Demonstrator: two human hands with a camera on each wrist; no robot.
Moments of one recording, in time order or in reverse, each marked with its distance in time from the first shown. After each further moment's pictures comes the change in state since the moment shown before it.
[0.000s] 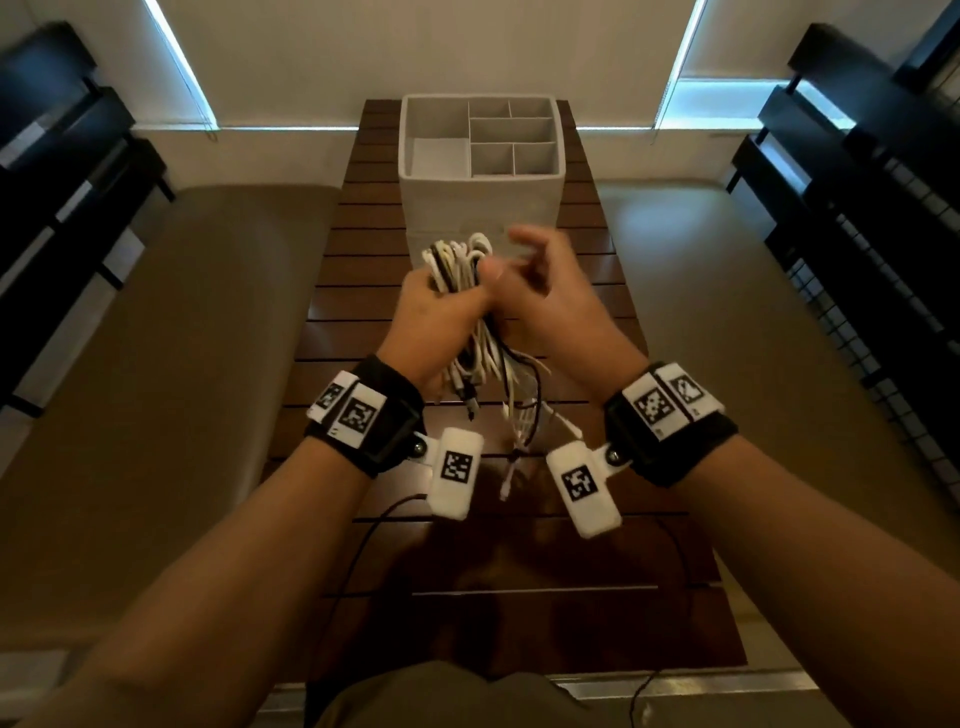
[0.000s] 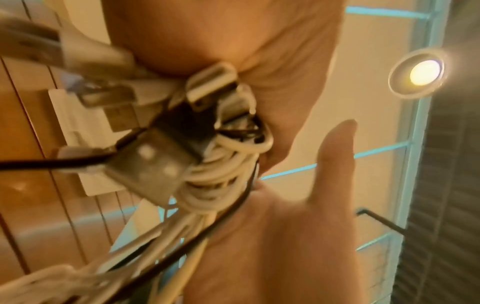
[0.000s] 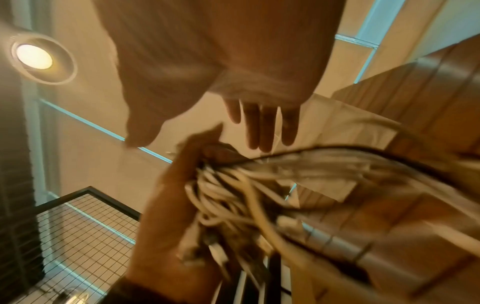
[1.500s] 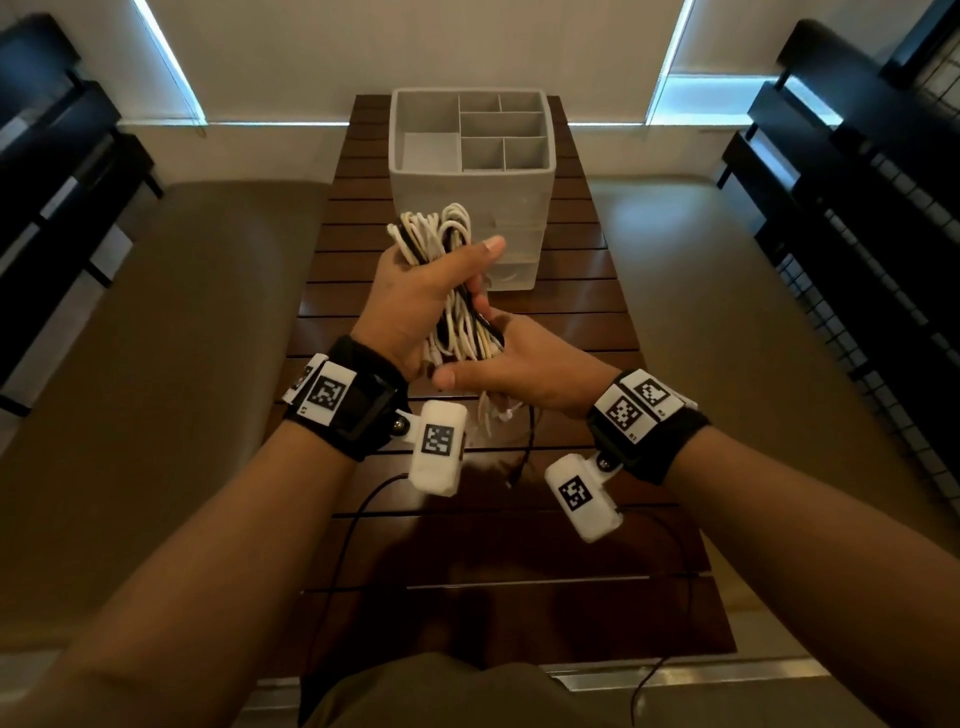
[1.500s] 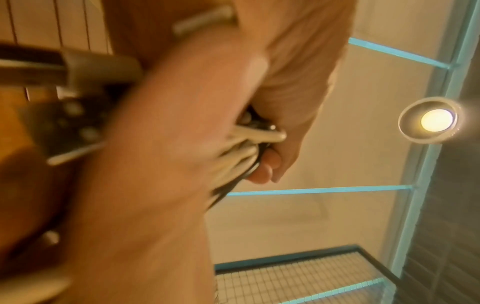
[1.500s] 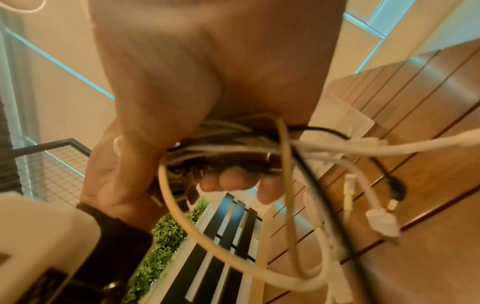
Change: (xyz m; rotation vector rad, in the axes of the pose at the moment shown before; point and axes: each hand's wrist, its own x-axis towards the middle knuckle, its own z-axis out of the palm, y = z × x) left_hand 0.005 0.011 -0.009 -0.129 -0.058 -0.043; right_hand -0.013 0.015 0.010 -0.086 -0.422 0.143
